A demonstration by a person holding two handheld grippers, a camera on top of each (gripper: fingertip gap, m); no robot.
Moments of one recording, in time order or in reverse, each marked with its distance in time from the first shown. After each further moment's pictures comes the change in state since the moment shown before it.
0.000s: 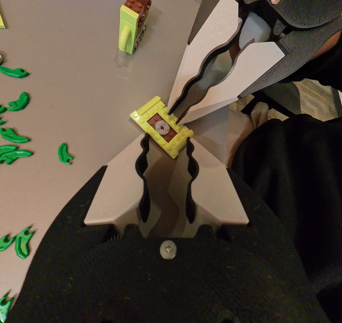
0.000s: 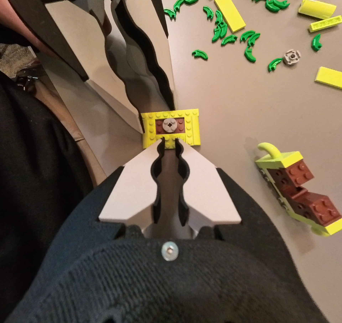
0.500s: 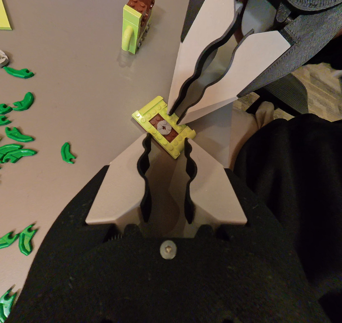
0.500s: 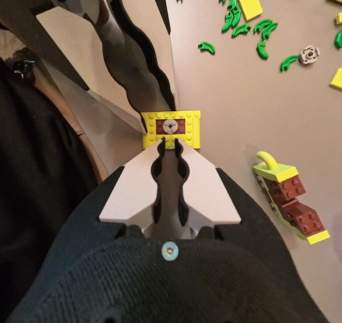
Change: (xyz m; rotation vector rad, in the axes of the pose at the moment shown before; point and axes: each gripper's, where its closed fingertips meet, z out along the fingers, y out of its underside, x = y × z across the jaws) left arm -0.002 0.000 0.001 -0.004 -0.029 0.008; right arm 0.000 -0.001 0.001 -0.152 -0.044 -0.024
